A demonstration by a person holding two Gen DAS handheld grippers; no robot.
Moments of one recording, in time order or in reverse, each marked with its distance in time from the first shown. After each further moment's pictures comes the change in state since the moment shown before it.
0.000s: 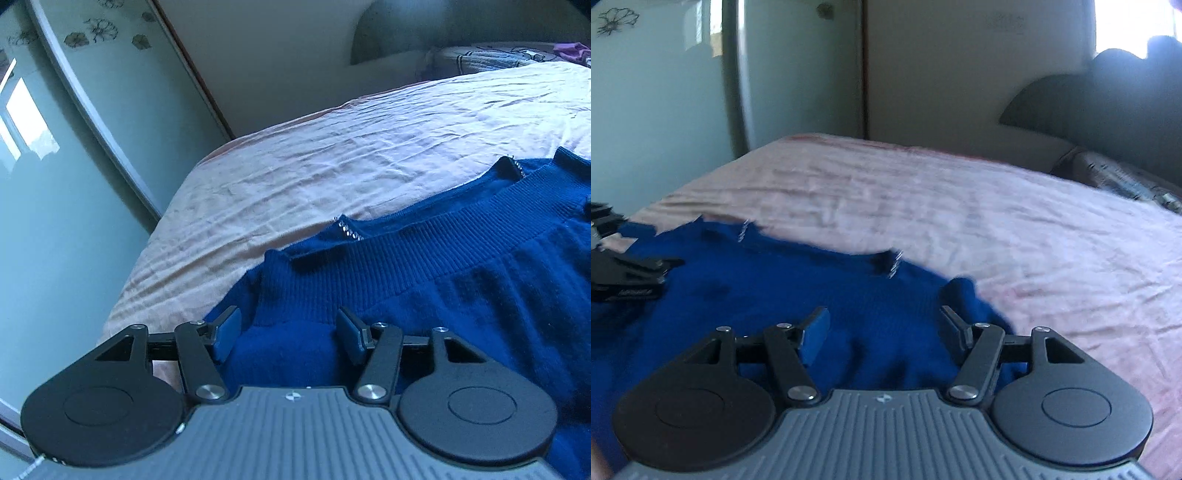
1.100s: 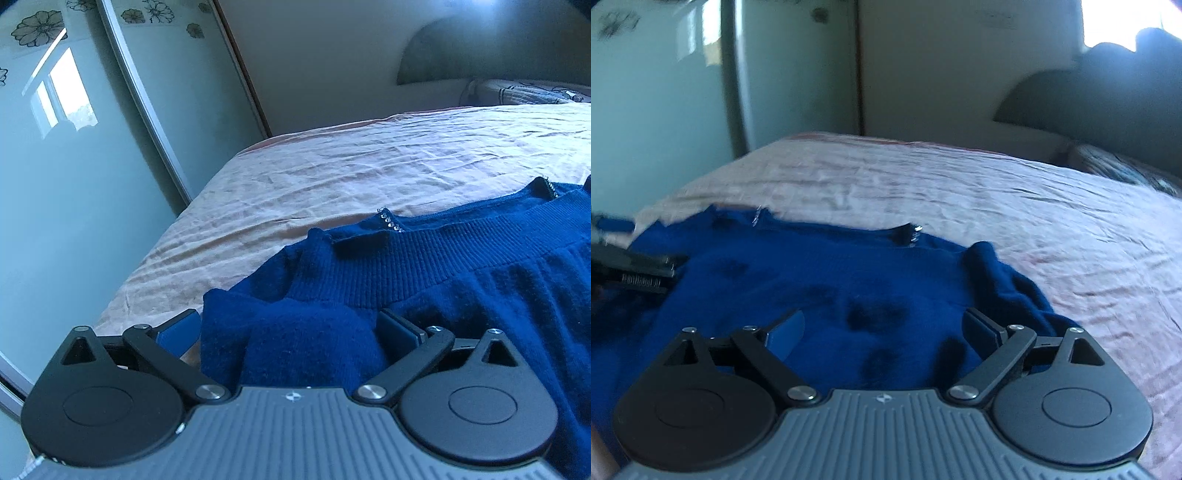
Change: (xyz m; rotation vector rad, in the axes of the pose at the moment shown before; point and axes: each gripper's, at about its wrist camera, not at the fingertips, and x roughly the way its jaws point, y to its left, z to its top) left arm -0.001 0.017 -0.027 -0.156 -0.044 0.068; right arm -0.002 0.025 -0.026 0.017 -0.021 -0.021
